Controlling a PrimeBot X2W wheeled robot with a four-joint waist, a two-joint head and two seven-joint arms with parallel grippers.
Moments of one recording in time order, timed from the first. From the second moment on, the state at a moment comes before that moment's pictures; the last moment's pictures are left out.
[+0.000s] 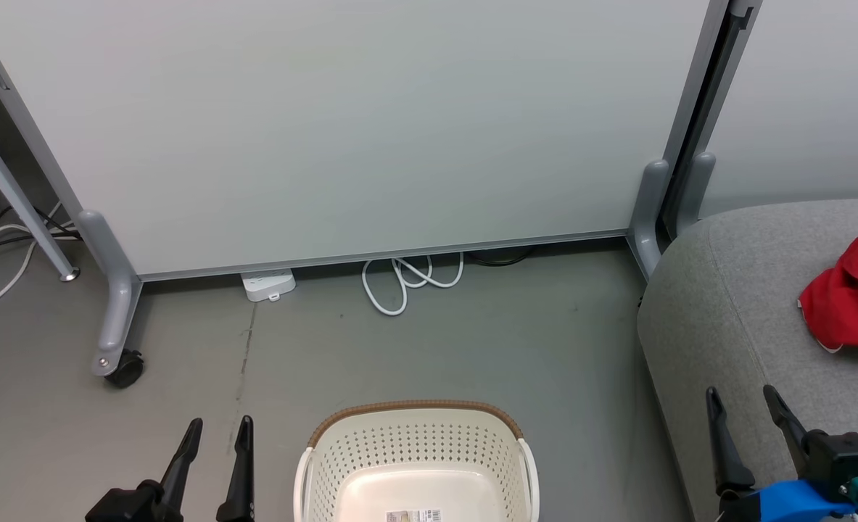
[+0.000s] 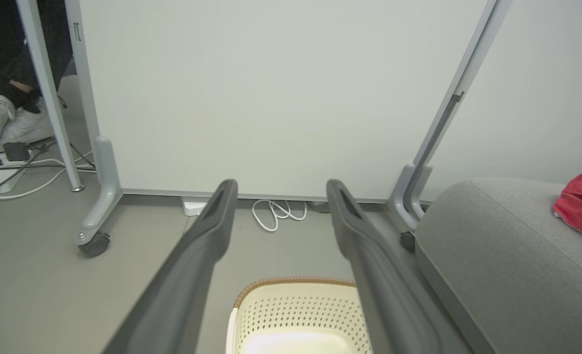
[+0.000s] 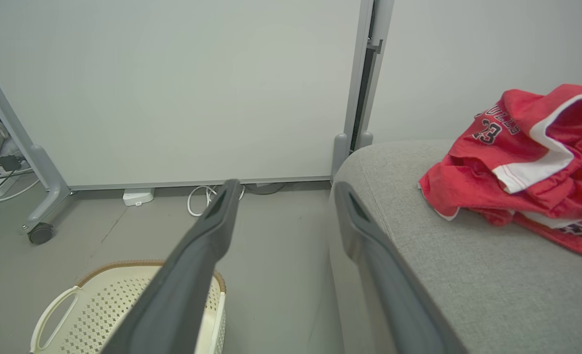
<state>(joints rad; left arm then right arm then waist) -0.01 0.09 -0.09 0.29 -0.30 -0.13 -0.26 0.08 -0.06 -0.12 0.02 0.01 0.13 0.01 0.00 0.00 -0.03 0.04</state>
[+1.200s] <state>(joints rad) 0.04 0.06 -0.10 0.40 -0.40 -0.13 -0.23 0.10 -0.05 -0.11 0.15 0.15 0.13 0.01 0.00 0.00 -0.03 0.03</state>
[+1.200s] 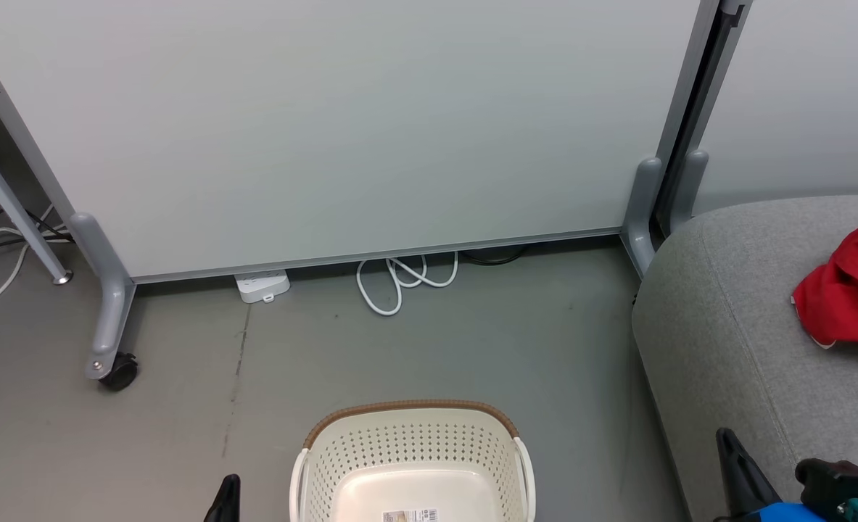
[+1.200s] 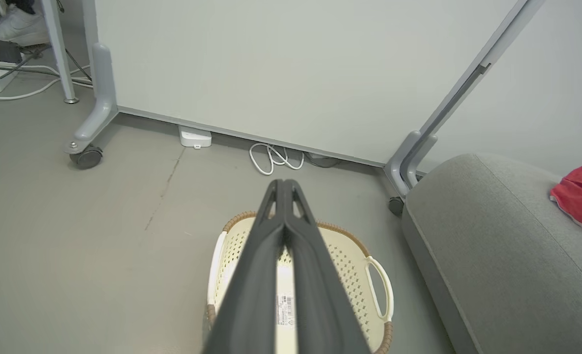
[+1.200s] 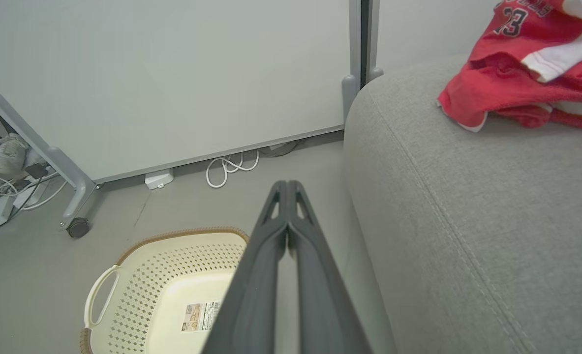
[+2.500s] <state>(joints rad) -0.02 0.06 0.00 0.33 -0.95 -0.13 -0.07 0.02 -0.05 -0.11 0.19 0.81 0.13 0.06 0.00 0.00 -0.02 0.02</state>
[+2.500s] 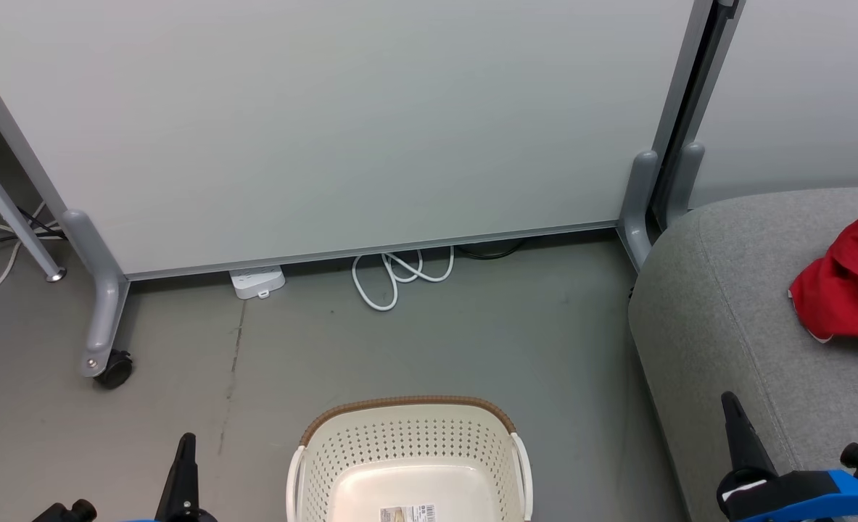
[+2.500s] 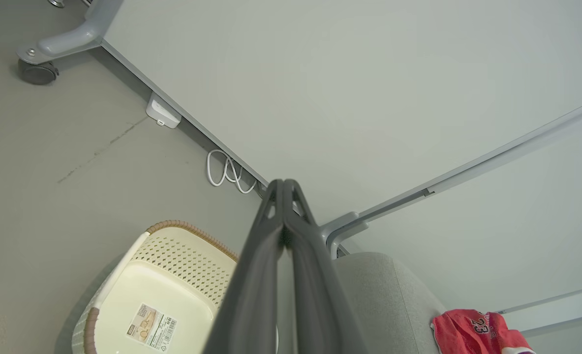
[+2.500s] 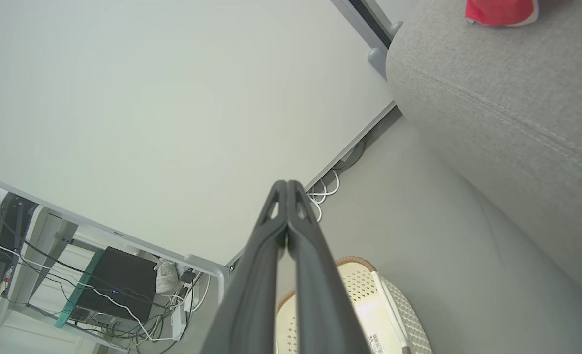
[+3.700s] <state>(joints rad) -0.06 0.05 0.06 0.29 -1.30 -0.13 0.03 -0.05 -0.05 -0.11 0.22 1.23 0.13 0.09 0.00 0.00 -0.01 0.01</state>
